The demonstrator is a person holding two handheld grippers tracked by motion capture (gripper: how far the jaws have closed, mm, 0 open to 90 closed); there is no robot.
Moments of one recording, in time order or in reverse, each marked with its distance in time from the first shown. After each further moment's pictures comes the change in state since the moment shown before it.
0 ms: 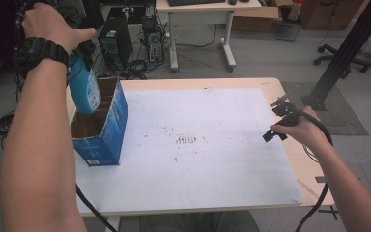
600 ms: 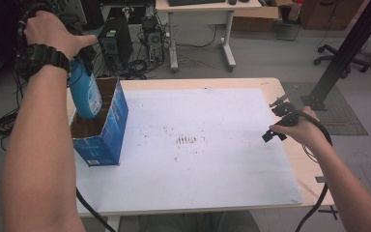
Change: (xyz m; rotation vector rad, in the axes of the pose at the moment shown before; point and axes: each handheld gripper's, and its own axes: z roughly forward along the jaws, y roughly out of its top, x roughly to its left) left arm 0.002 -0.004 0.015 0.024 -0.023 -0.004; right arm 0.002 0.001 0.001 0.000 0.002 -0.008
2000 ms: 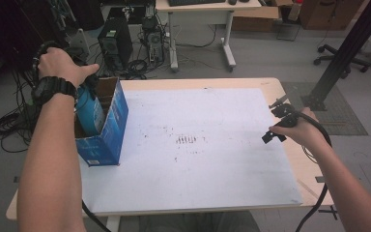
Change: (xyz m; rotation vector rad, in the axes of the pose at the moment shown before) left arm 0.009 -0.012 0.077 0.074 -0.037 -0.027; right arm 0.000 -0.001 0.004 0.011 0.001 0.002
